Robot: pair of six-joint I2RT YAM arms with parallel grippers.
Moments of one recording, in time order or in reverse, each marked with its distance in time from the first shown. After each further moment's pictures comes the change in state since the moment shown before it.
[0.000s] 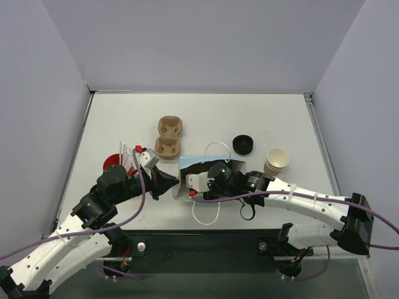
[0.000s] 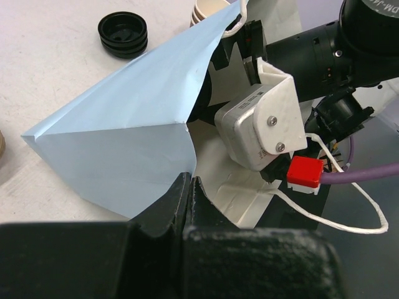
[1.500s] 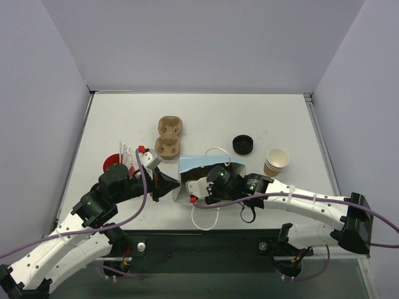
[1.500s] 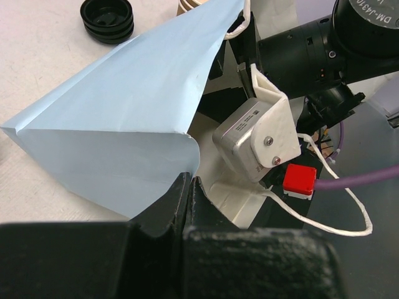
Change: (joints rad) left arm 0.000 0.016 0.018 -0.042 0.048 0.001; right arm 0.029 0.000 -0.019 -0.019 0.020 -0.079
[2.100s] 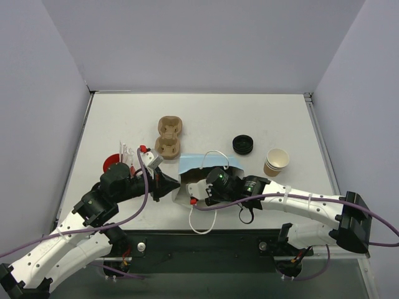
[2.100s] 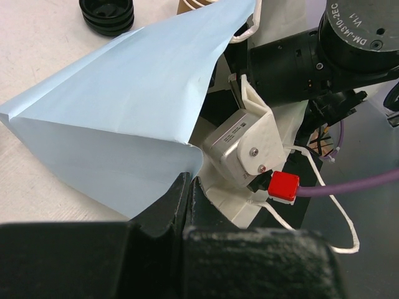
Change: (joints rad) left arm 0.000 0.013 0.002 -0.011 0.000 -0.009; right arm -0.008 0.015 -0.049 0.057 0.000 -0.023
